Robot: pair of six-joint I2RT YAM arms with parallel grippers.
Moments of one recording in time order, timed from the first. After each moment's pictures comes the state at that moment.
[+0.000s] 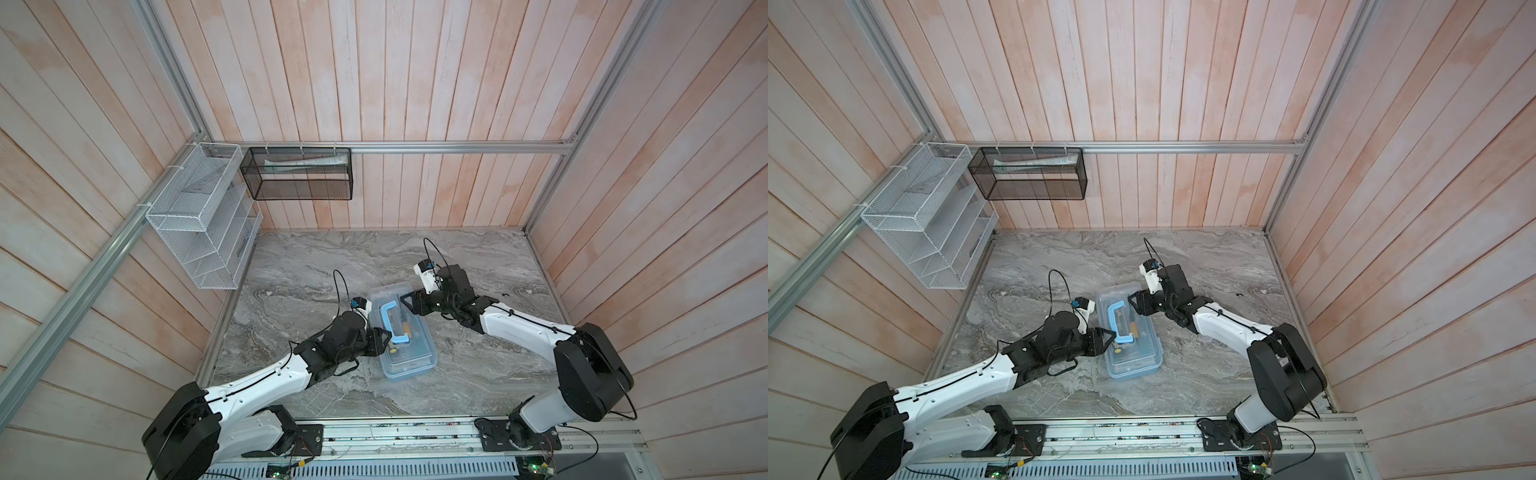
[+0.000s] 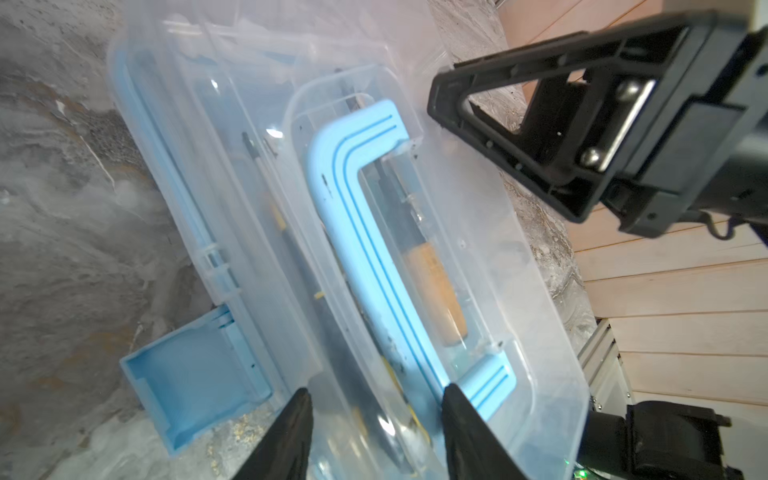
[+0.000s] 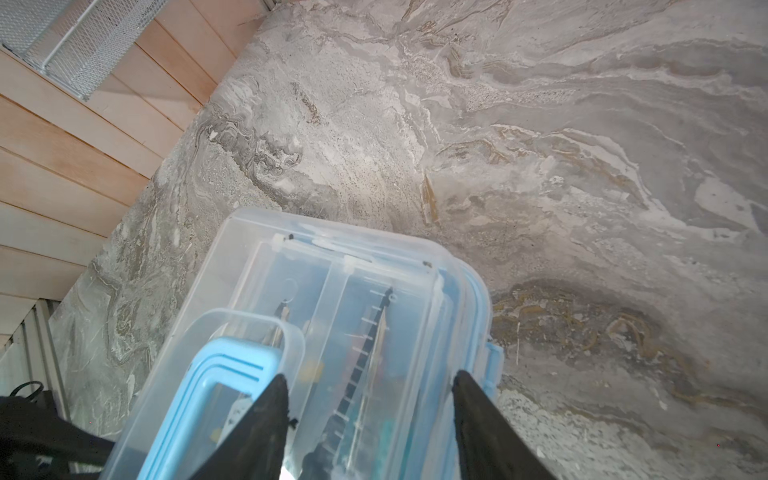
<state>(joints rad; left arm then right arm) -0.82 1.15 0.58 -0.06 0.07 -0.74 0.59 1.53 0.90 0.00 -0.31 0.29</state>
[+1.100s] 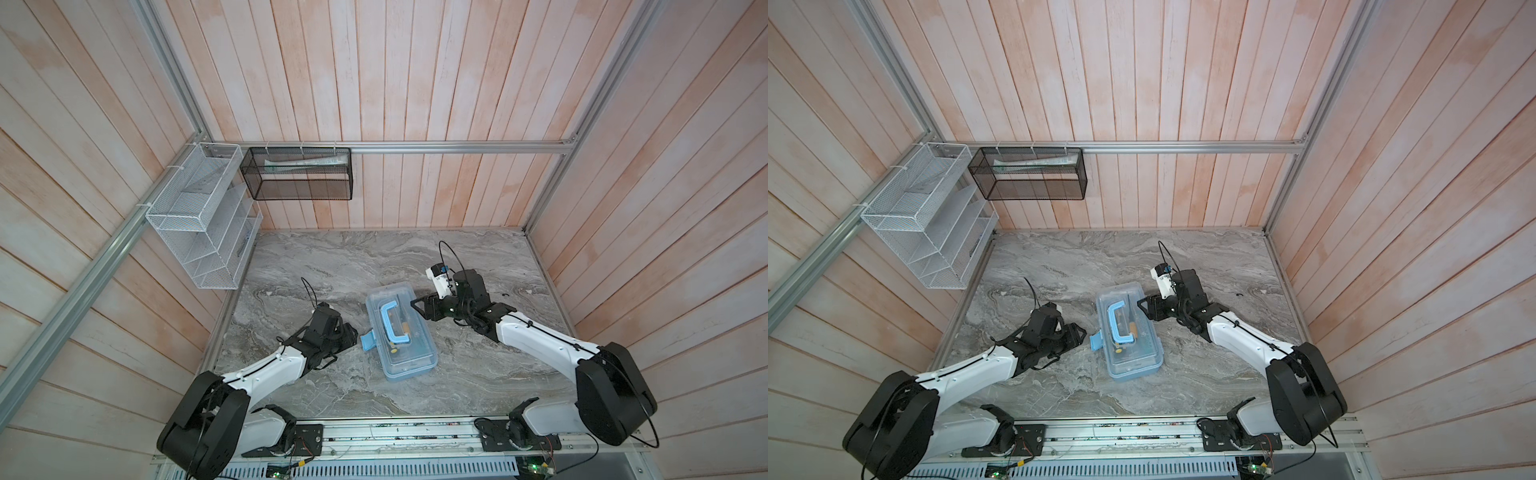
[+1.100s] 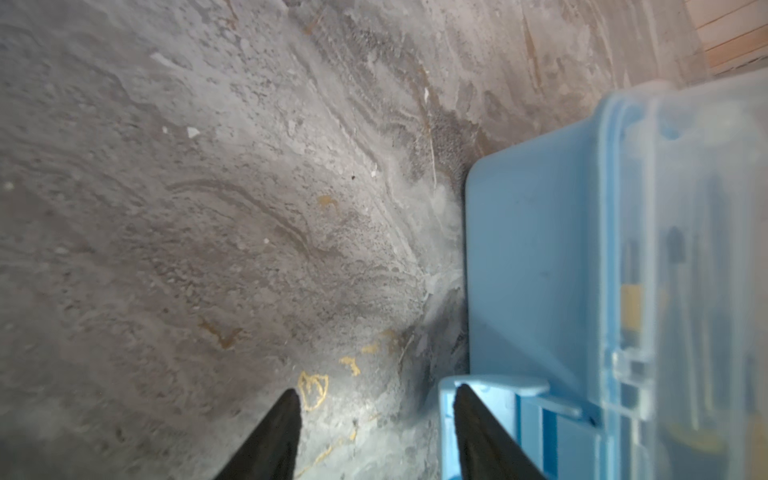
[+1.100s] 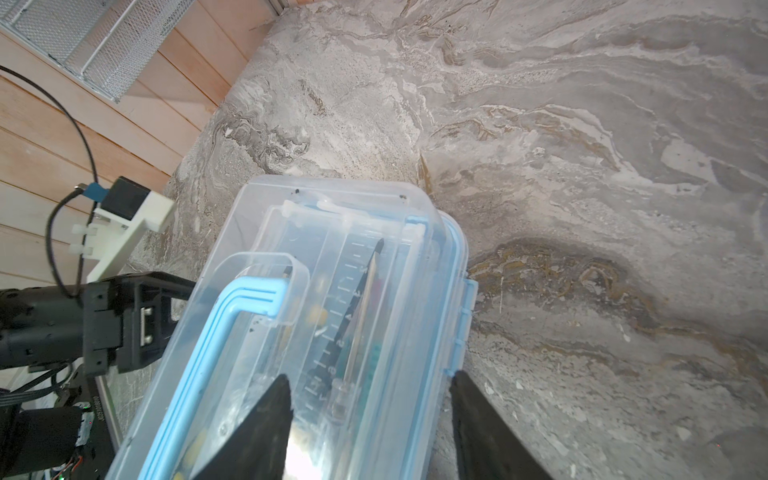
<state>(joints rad) -0.48 1.29 0.48 -0.06 0.10 -0.81 0.53 1.40 0.80 -0.03 -0.37 0.29</state>
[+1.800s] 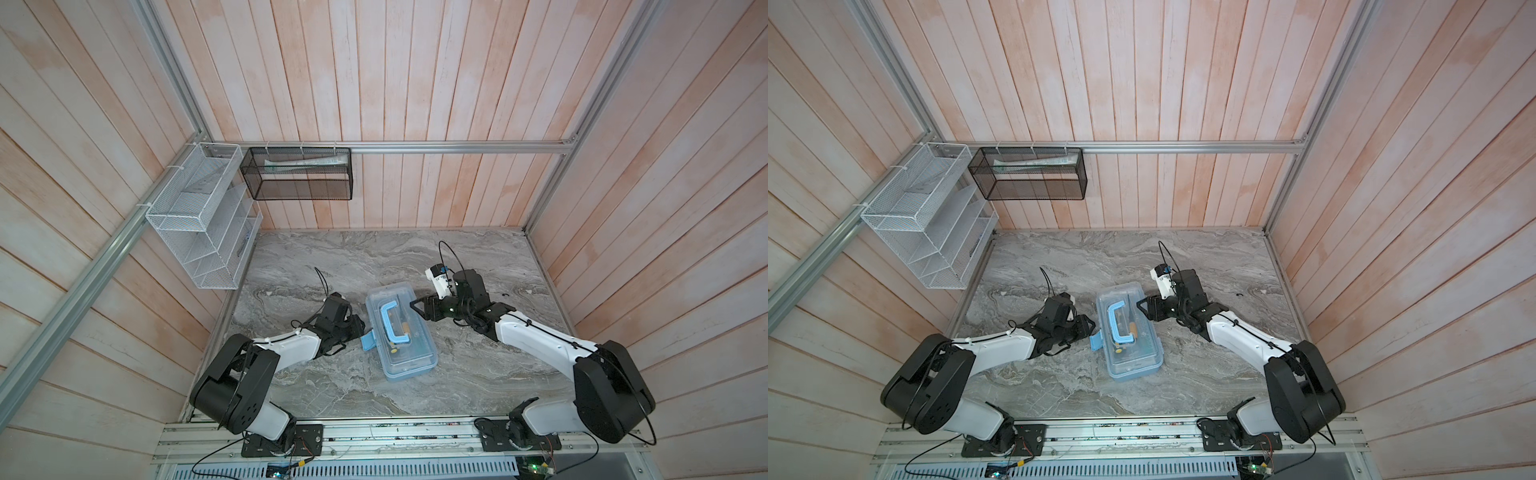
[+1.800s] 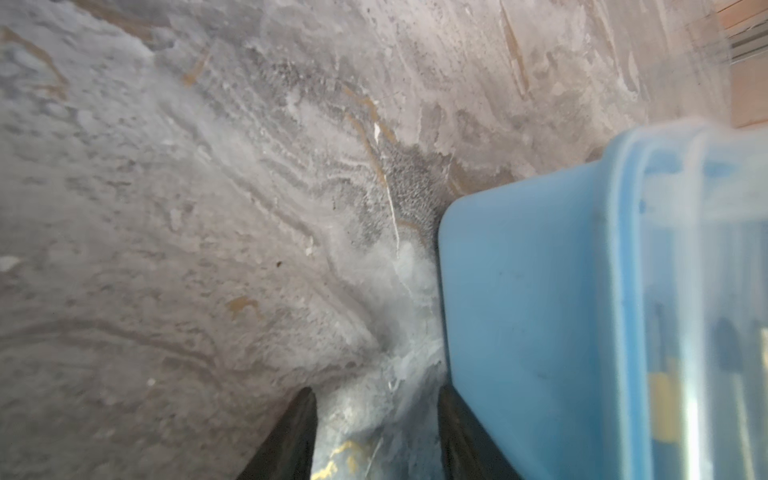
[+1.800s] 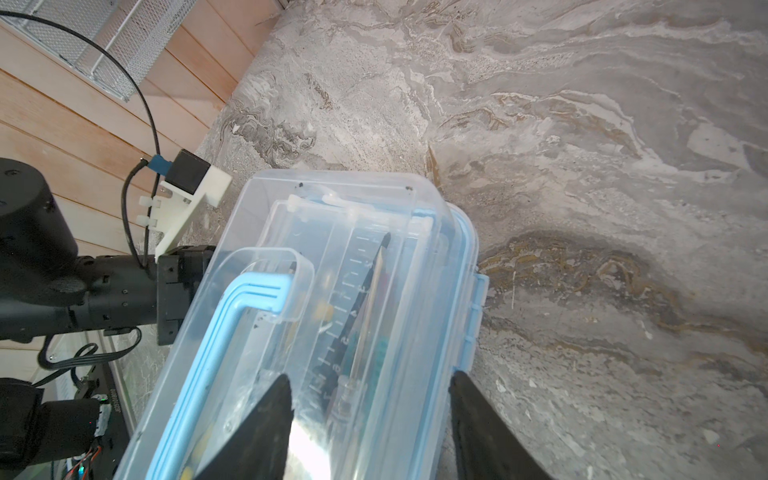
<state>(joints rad) -0.47 1.53 0.61 0.05 0.15 -0.72 0.53 1.41 0.80 -0.02 -0.40 0.31</state>
